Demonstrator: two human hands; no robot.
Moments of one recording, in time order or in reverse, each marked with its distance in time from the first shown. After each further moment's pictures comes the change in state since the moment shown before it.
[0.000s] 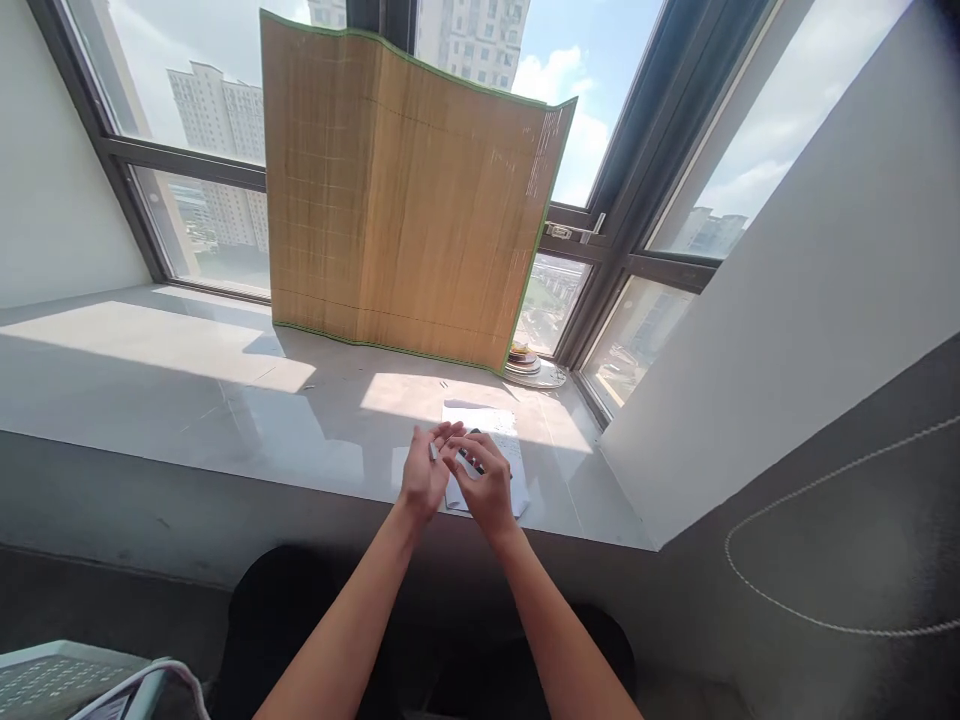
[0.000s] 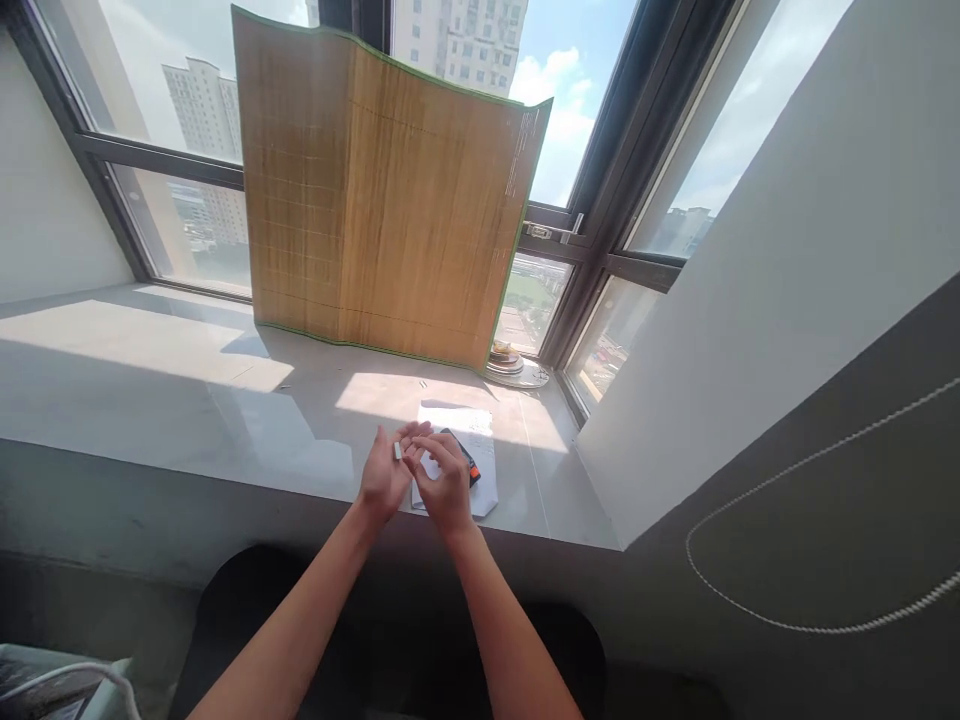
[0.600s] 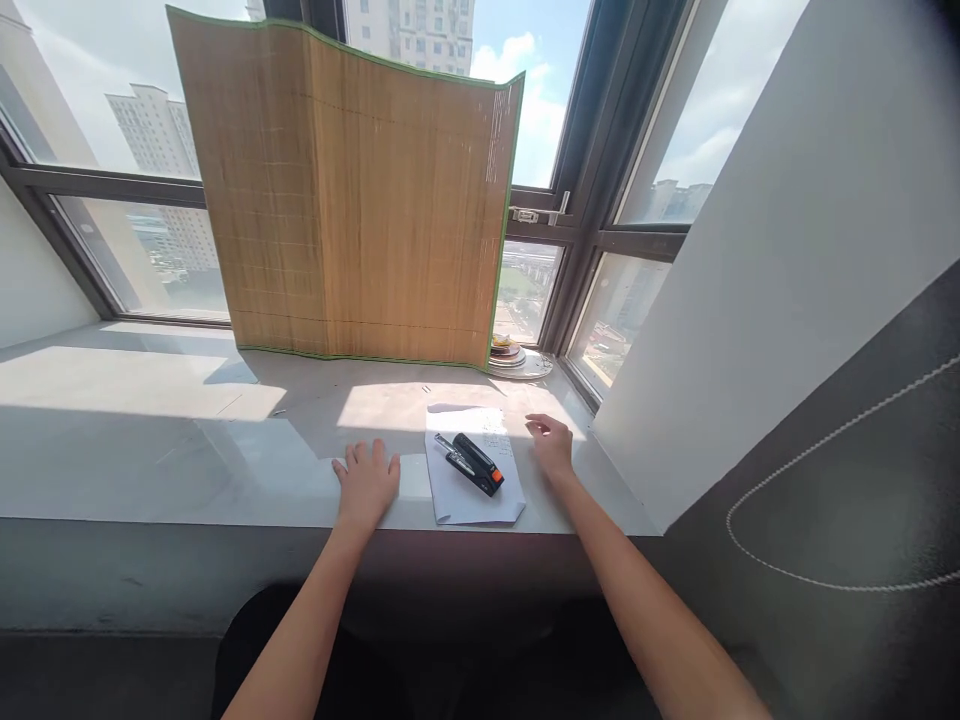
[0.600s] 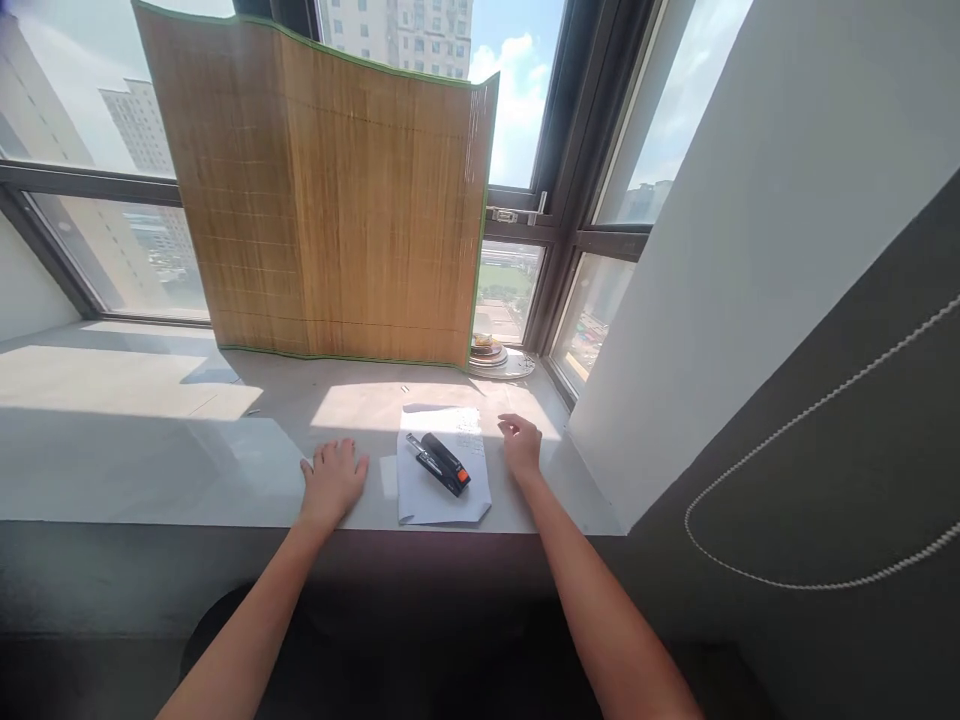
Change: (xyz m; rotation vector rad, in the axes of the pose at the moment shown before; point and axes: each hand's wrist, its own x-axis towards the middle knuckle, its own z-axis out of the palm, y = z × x) left_hand 0.045 0.046 -0.083 2.094 0.259 0.410; right_hand 0.048 0.159 -0.097 -0.231 0.143 0.478
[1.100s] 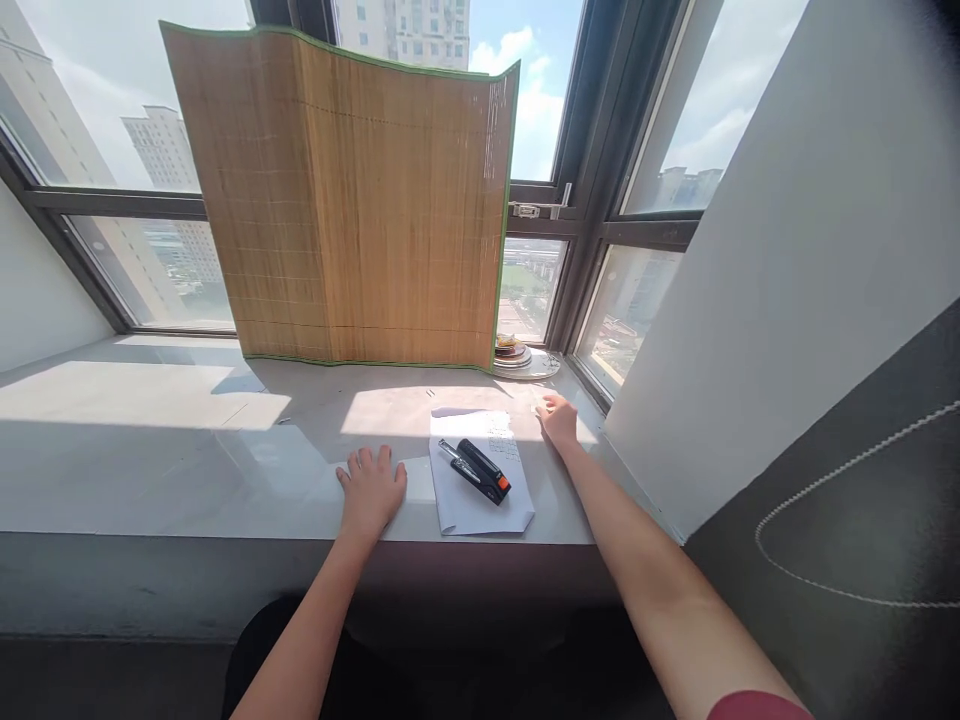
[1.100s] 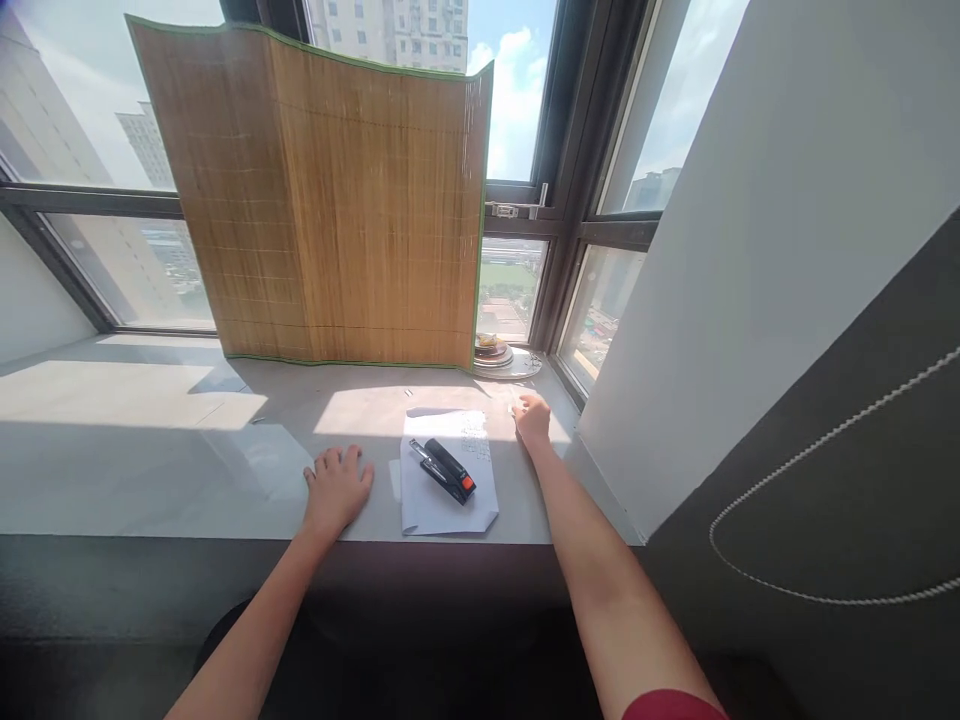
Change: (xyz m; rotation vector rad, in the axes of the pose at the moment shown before) left_hand -0.003 0.005 -0.003 -0.029 0.014 0.012; right_hand 0.086 0.049 0.025 -0.361 -0.035 0.062
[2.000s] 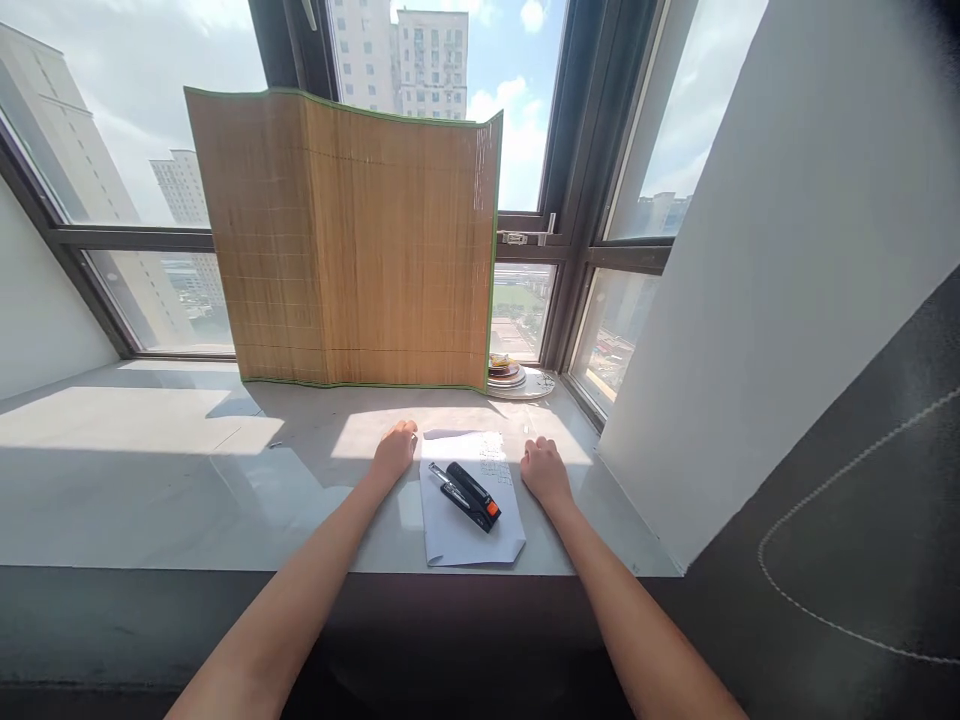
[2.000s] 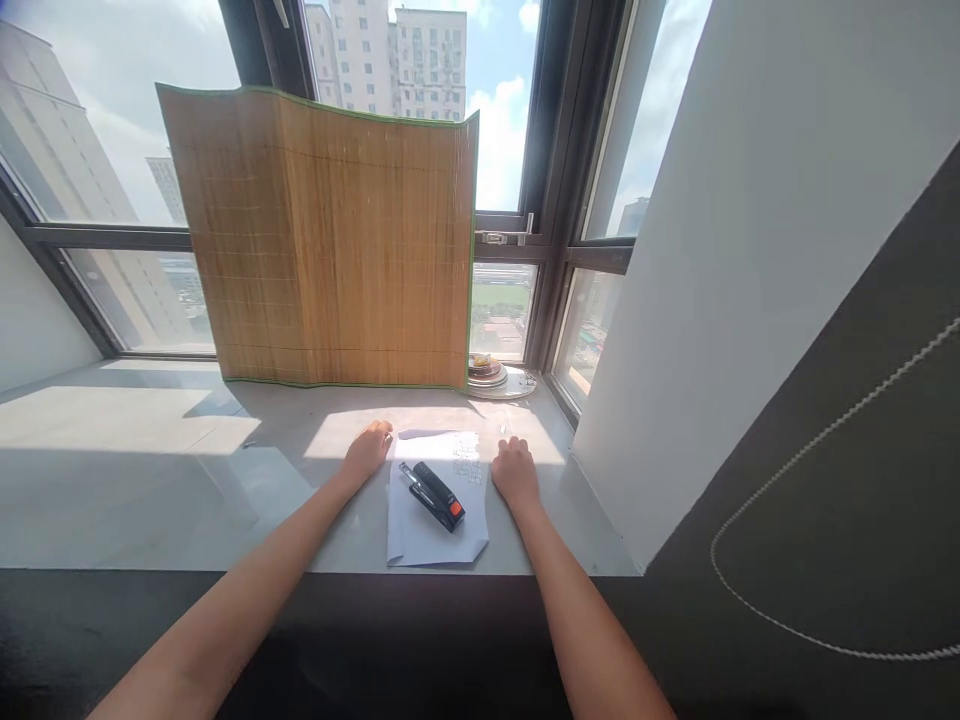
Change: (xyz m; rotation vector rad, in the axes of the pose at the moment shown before) left_hand 0.122 0.036 0.045 -0.796 -0.181 -0.002; right_hand -0.077 -0.013 -0.009 -0.364 -0.111 -0.285
